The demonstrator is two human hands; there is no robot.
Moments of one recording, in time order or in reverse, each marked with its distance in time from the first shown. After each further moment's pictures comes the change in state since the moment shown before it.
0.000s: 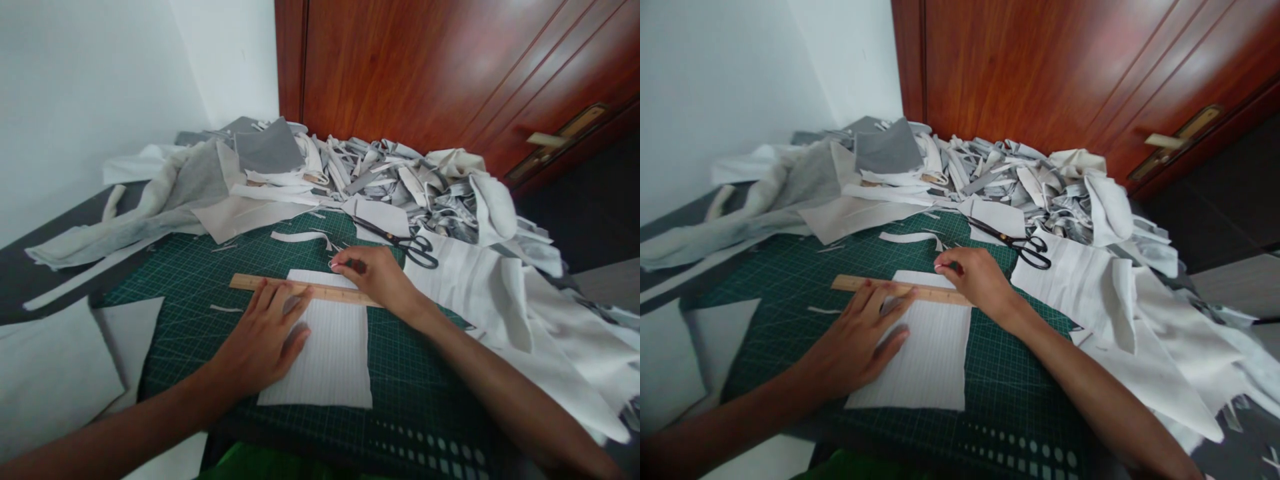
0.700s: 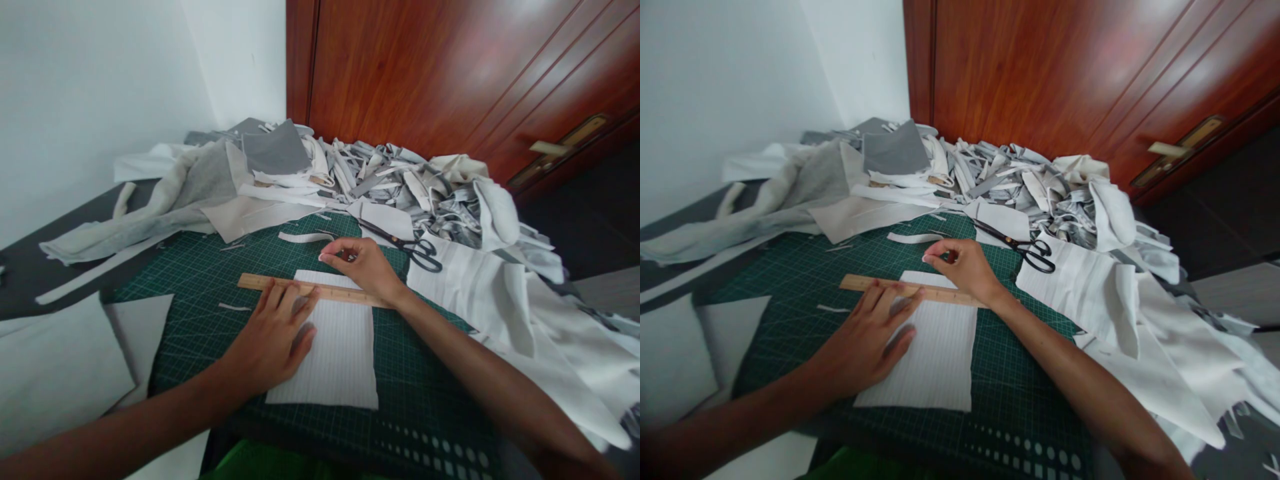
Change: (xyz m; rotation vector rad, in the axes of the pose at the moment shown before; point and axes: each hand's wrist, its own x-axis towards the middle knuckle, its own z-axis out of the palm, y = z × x) left_hand 0.002 0.005 -0.004 -0.011 -0.006 -0.018; right_hand 0.028 -0.006 0.027 0.286 0.033 0.157
